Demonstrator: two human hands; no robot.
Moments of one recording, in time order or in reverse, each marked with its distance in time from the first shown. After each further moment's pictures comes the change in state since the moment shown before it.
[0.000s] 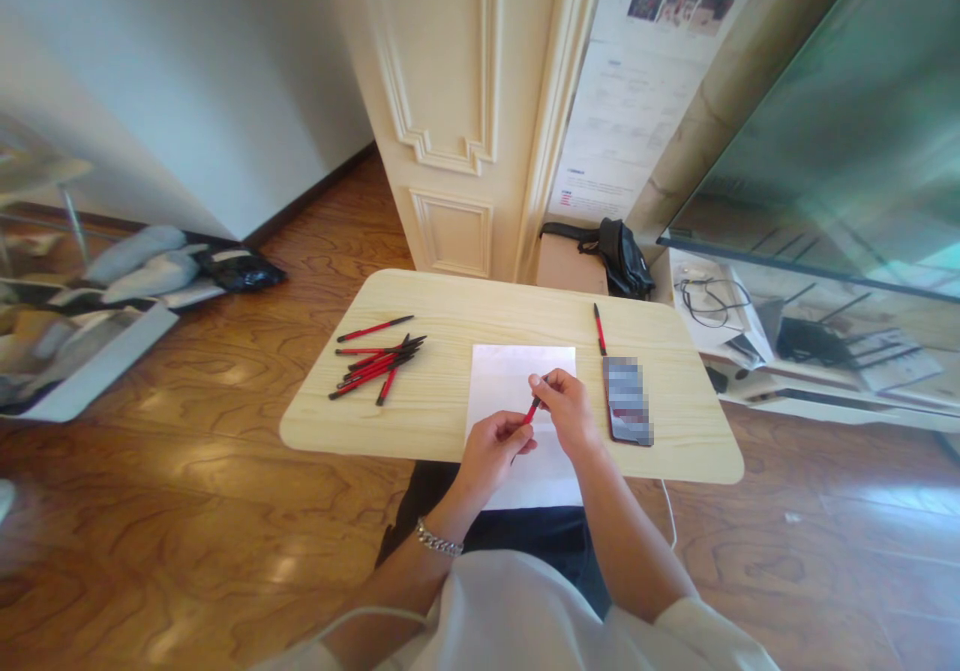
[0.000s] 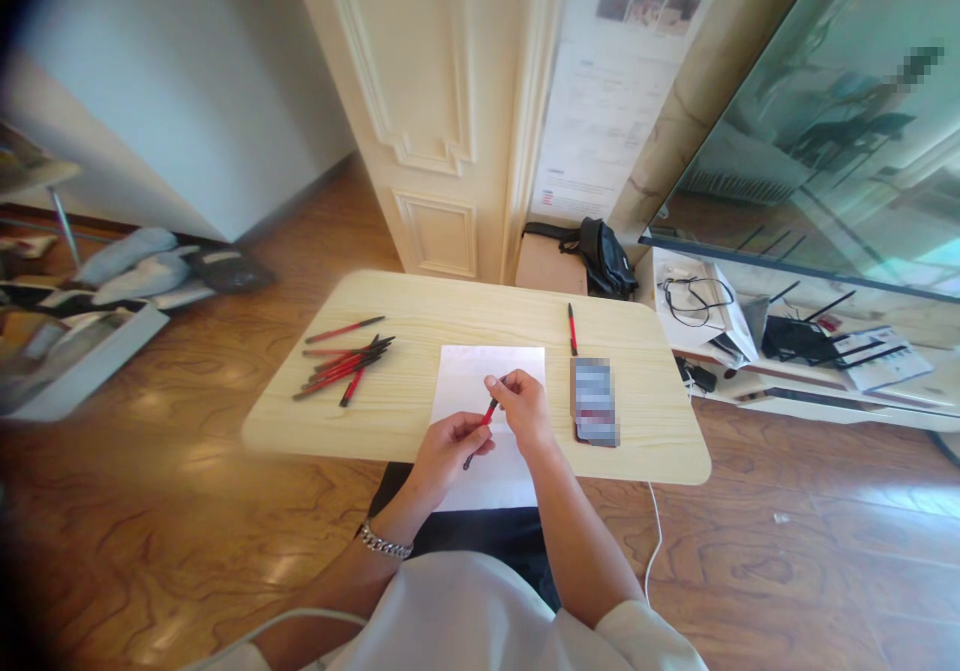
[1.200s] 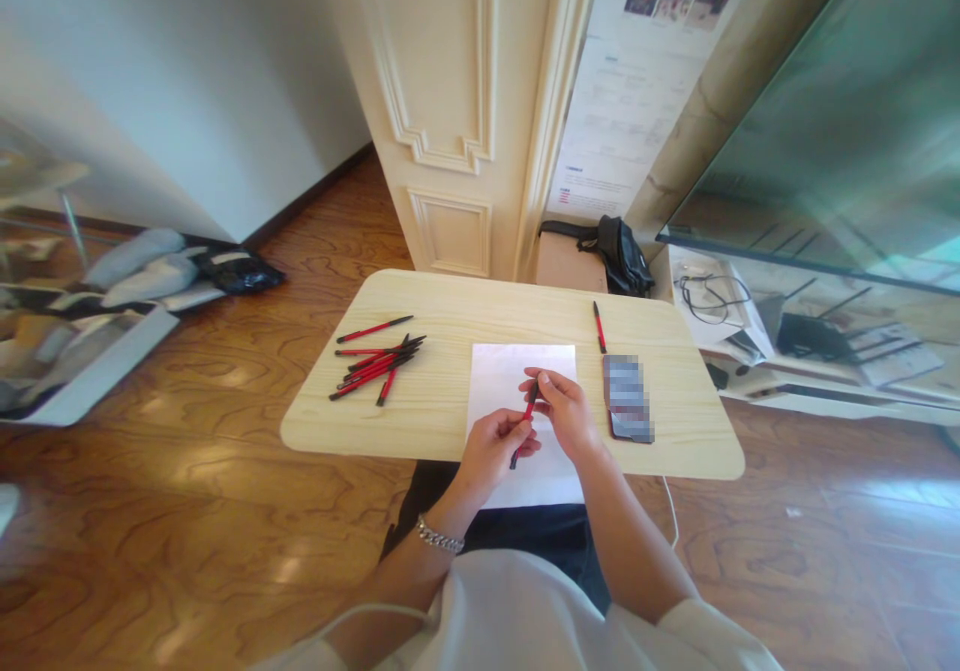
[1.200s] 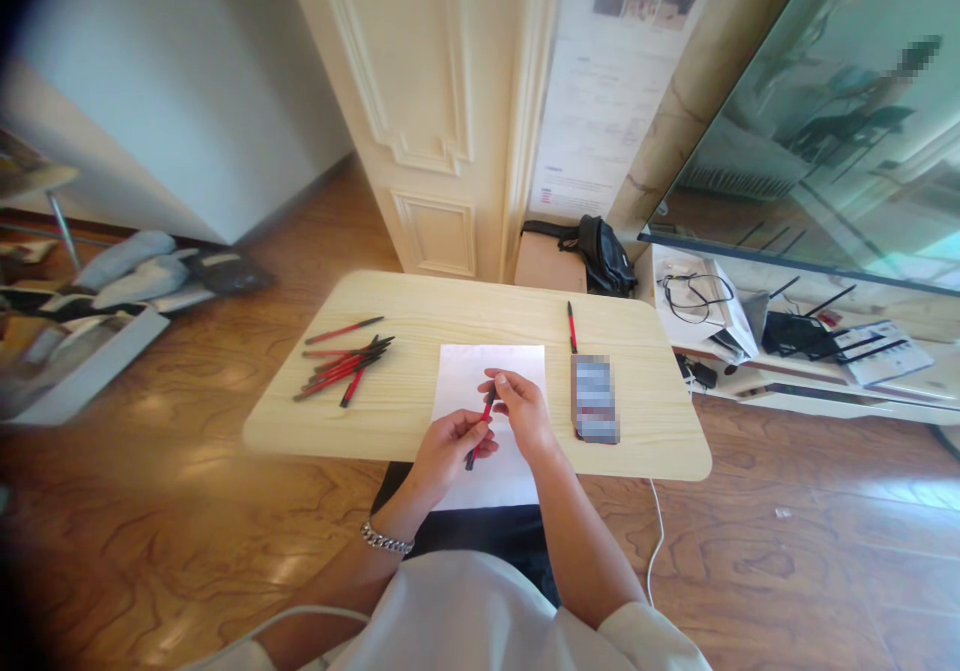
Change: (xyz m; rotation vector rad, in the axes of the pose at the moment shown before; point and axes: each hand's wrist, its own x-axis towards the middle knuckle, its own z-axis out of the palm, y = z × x) left_hand 0.000 0.002 0.002 -0.097 -0.020 -0.080; right_hand -0.006 0.002 0.002 0.062 -0.054 0.037
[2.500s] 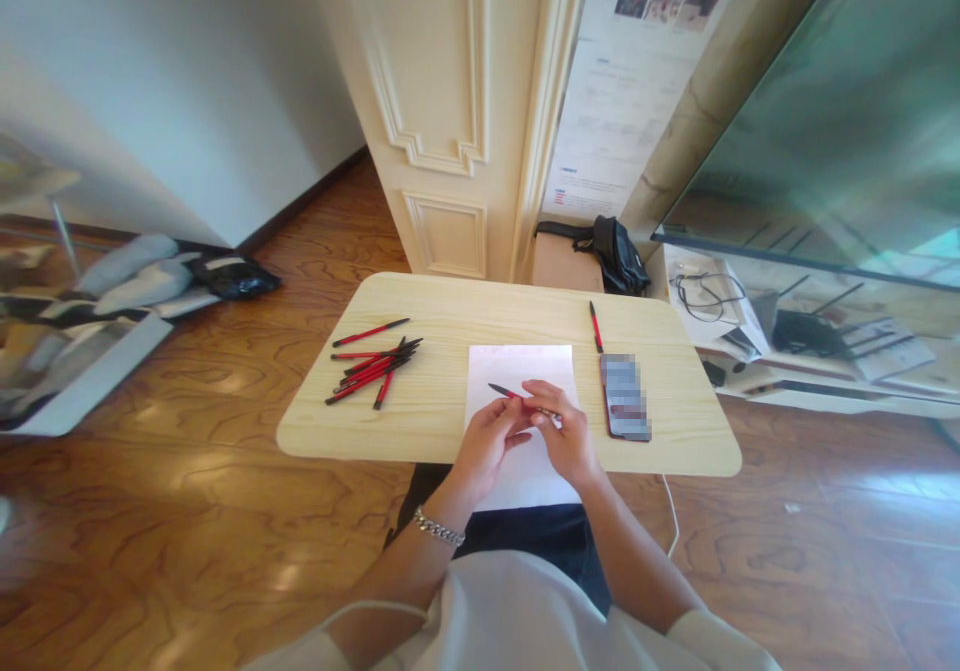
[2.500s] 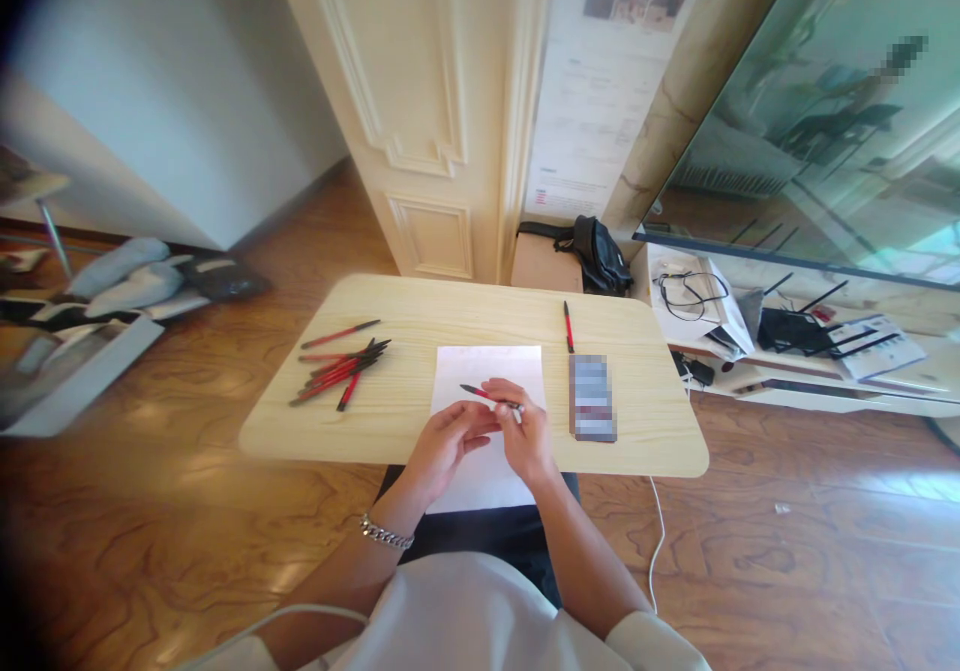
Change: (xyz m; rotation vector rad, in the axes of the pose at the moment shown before) left_hand 0.002 0.020 0.007 -0.165 -0.013 0.001; right_hand -0.027 0.003 -0.008 -0.368 -0.083 -0.609
